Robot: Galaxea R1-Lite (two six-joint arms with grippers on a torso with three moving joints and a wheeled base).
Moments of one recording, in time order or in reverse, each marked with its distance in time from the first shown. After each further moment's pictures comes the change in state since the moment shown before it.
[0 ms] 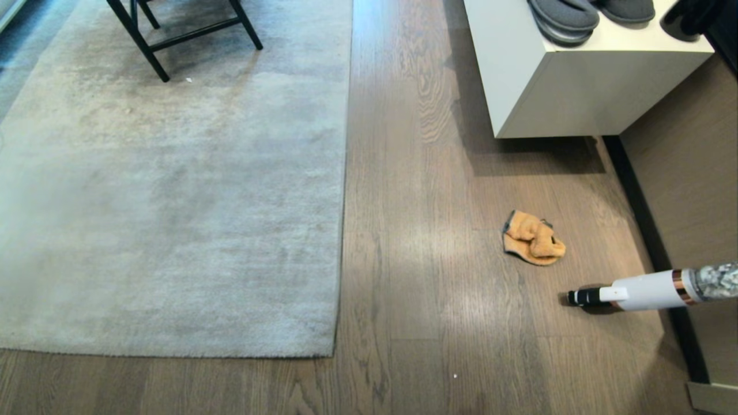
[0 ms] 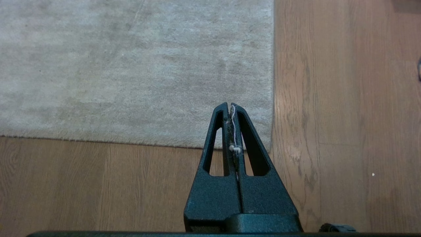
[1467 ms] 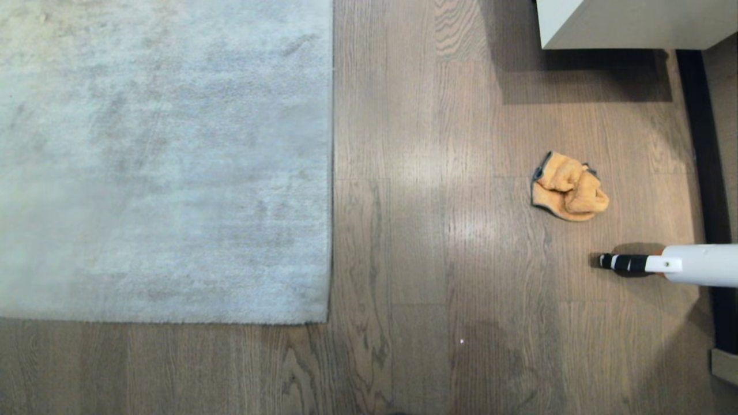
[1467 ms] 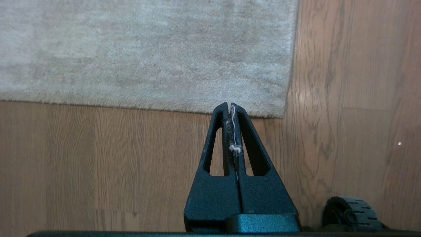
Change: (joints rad) left arm 0.000 0.000 0.000 0.000 0.000 -0.001; right arm 0.000 0.000 0.000 0.000 0.000 0.000
